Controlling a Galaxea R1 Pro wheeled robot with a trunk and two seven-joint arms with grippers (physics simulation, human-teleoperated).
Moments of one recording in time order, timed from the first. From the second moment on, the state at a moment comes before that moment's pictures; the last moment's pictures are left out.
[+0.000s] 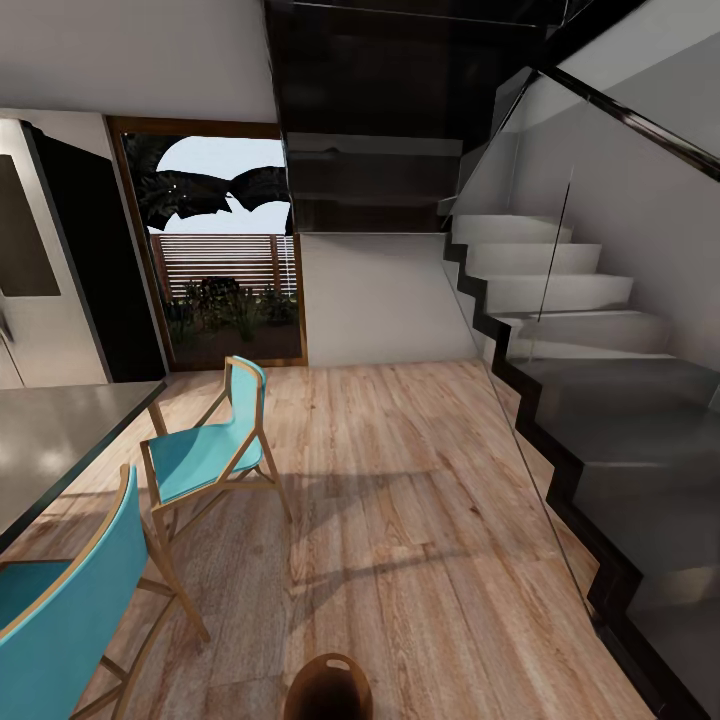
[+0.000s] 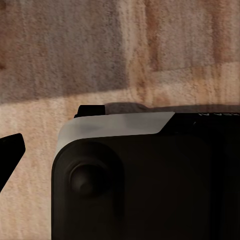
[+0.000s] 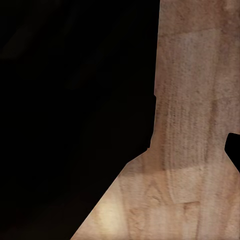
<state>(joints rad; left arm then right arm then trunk) 0.02 -0.04 -0.01 -0.24 0.01 -0.09 0.02 0.07 -0.02 -0.03 0.06 0.03 -0.06 -0.02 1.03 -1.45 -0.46</state>
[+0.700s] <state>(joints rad) 0.02 -0.04 -0.01 -0.24 0.01 -0.09 0.02 0.07 -0.02 -0.03 0.06 0.03 -0.06 -0.02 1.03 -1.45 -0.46</state>
